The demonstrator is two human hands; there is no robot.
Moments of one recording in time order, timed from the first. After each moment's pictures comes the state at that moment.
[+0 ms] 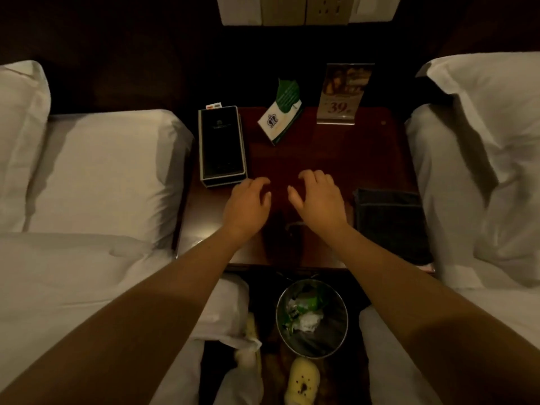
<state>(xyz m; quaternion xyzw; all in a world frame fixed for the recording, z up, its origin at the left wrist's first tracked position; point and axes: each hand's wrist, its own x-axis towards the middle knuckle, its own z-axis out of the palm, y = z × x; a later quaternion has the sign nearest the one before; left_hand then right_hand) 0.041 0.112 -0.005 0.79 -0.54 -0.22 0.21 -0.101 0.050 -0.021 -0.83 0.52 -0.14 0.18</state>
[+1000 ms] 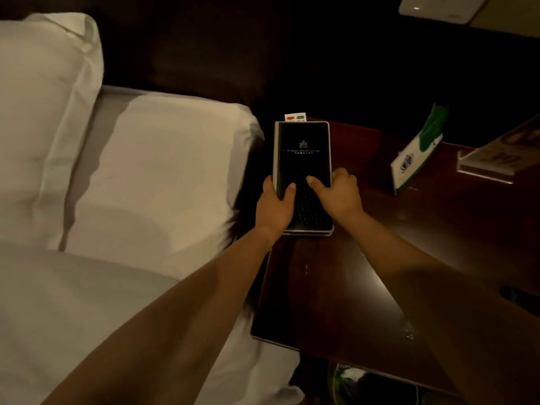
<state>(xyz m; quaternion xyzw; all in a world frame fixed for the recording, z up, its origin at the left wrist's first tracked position) 0.246 0.035 -0.086 0.79 -0.22 -0.39 0.41 0.154 -0.048 -0.071 -0.68 0.61 -0.06 0.41</state>
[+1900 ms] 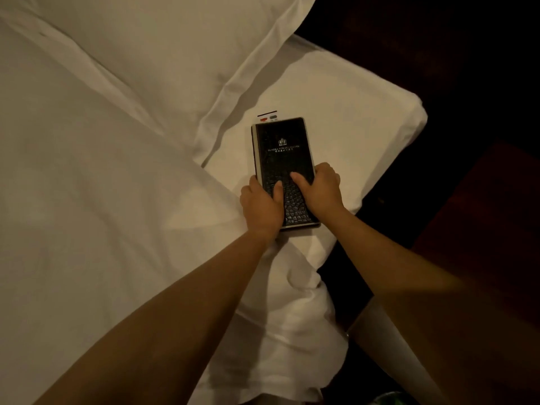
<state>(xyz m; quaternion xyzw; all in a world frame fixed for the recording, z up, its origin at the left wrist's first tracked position) 0.387 0.221 -0.096 0.92 -0.01 -0.17 0.36 0.358 0.118 -0.093 -0.81 0.37 0.02 0.45</state>
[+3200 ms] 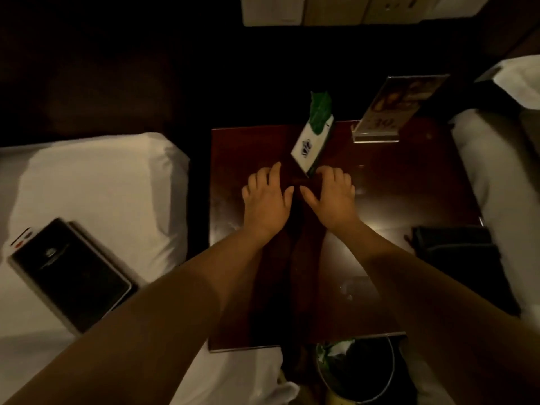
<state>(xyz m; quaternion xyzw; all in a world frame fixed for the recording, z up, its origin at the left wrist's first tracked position) 0.147 -0.015 -0.067 0.76 -0.60 -0.19 0.14 0.016 -0.054 -0.065 -0.73 0.63 -0.08 0.24</state>
